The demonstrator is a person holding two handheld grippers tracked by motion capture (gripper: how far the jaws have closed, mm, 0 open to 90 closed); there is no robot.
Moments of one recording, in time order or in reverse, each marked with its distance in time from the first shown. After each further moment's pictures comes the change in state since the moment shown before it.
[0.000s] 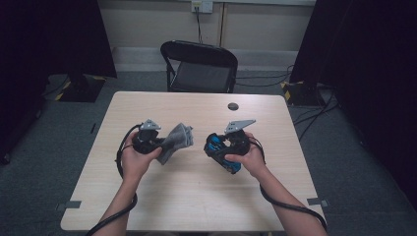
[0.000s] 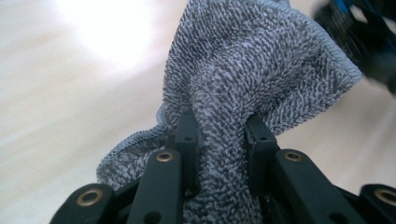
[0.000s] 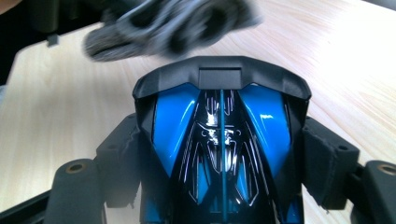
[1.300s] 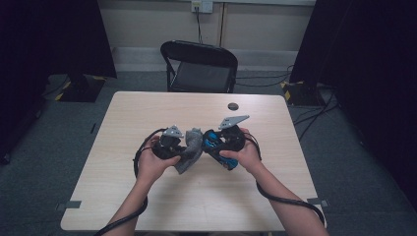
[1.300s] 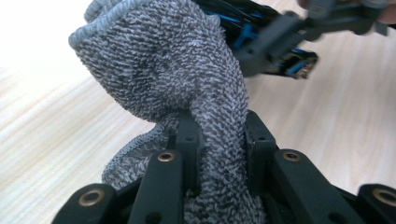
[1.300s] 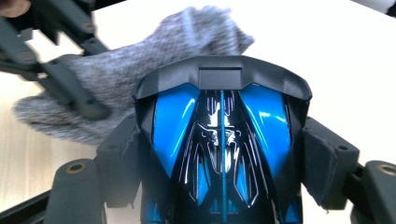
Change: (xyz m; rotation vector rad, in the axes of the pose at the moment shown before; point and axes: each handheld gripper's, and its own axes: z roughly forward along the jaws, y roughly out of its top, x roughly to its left) left arm -0.051 0.003 0.022 0.066 -0.267 0.156; right arm -0.003 0.015 0.010 0.054 -0.072 -0.013
